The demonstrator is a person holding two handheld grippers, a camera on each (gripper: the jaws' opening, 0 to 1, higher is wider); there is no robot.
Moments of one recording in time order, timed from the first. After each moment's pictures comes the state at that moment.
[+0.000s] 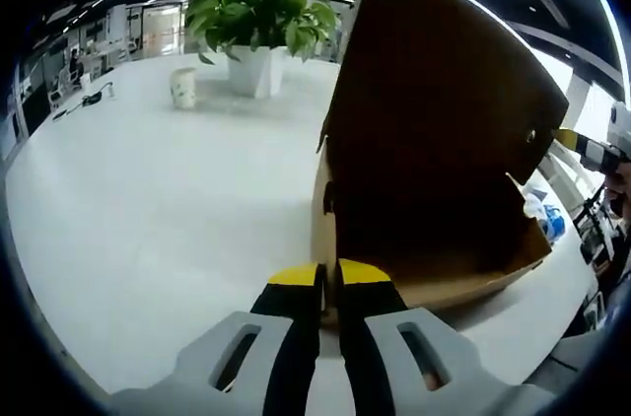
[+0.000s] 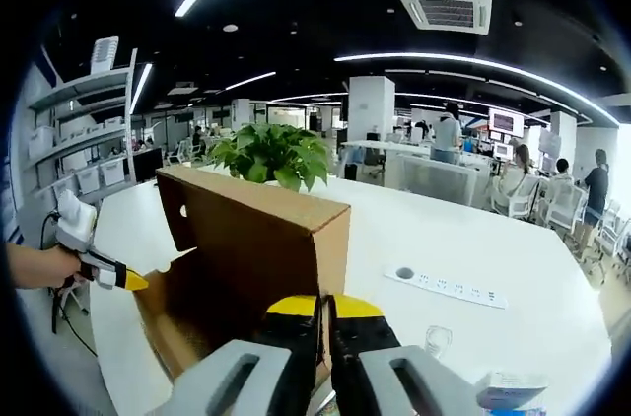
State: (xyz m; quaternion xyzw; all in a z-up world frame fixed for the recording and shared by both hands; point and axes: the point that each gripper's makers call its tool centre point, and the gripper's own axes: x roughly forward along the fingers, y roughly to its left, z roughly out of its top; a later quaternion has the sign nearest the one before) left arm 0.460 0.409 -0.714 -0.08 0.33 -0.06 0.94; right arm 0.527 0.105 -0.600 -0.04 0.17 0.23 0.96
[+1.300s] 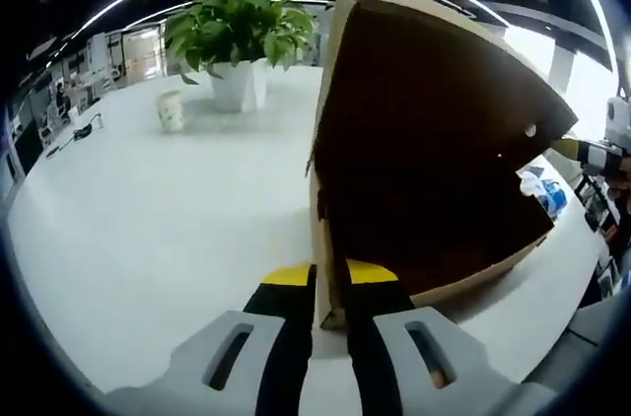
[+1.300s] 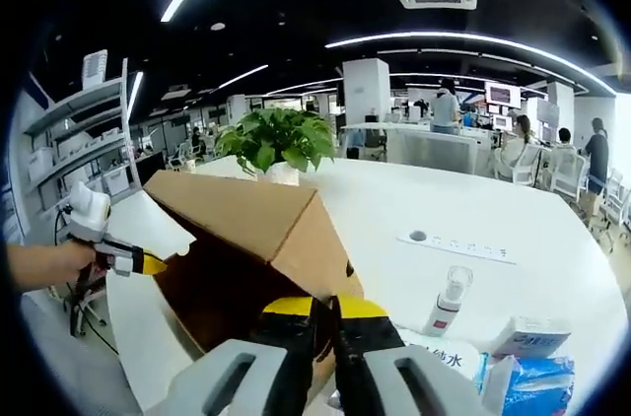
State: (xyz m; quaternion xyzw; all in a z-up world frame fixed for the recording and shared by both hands) left arm 0.461 0.410 -0.705 -0.03 0.32 -0.09 0.94; right arm 0.486 0.109 -0.633 0.00 0.21 0.23 0.95
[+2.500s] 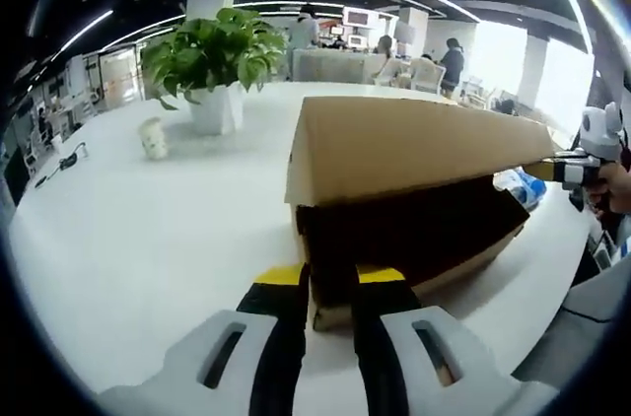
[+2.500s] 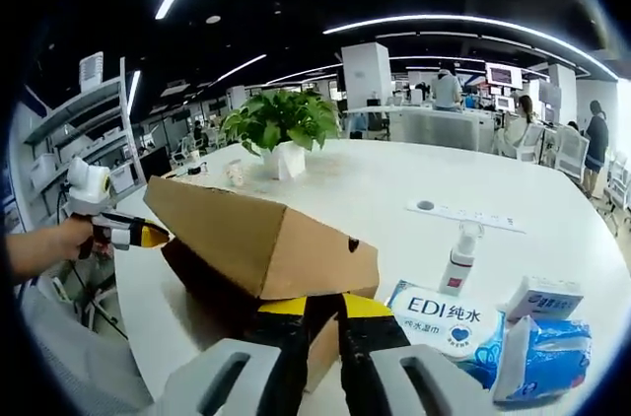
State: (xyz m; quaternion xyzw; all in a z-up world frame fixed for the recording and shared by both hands) left arm 0.453 0.397 -0.684 0.00 0.29 -0.15 0.94; right arm 0.456 0.110 -0.663 0.01 0.25 0.24 0.94
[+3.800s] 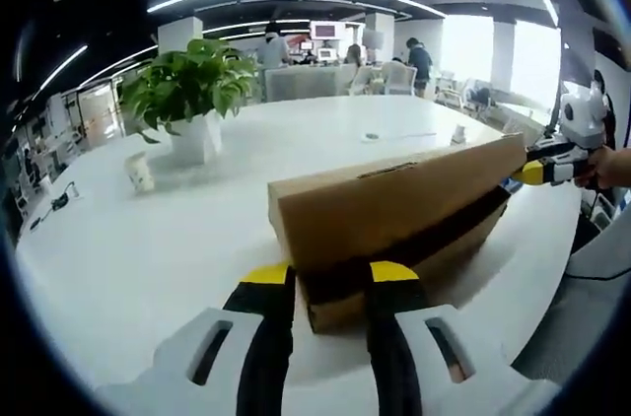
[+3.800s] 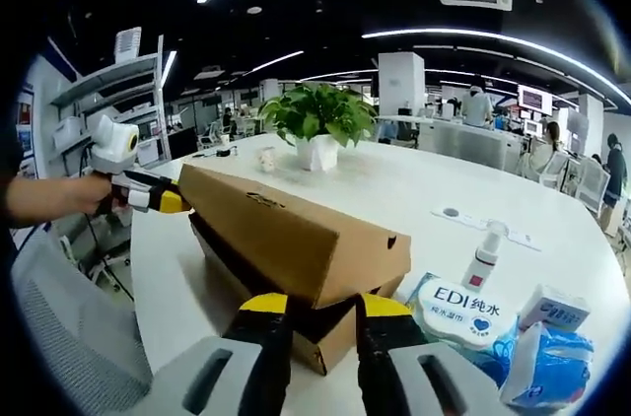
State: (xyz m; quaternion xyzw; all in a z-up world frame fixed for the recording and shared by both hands) left arm 0.442 0.390 -0.672 0.05 0.24 -0.21 0.95; right arm 0.425 0.129 -0.673 -0.04 0.22 0.30 0.93
